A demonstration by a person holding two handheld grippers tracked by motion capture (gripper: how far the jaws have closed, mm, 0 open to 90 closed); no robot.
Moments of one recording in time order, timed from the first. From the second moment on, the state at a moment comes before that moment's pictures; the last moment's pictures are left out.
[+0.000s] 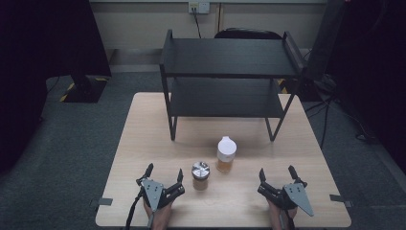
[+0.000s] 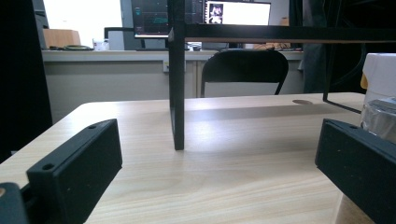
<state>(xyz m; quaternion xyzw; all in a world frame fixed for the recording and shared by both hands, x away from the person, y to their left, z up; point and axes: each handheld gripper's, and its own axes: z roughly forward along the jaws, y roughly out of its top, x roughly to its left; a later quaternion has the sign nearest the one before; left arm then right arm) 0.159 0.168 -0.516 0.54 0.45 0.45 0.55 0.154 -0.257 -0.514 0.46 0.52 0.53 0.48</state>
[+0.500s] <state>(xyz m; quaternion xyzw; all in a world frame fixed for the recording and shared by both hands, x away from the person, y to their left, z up) 0.155 0.181 -0.488 0.55 0.41 0.41 0.60 0.154 -0.257 -0.514 0.47 0.52 0.53 0.48</state>
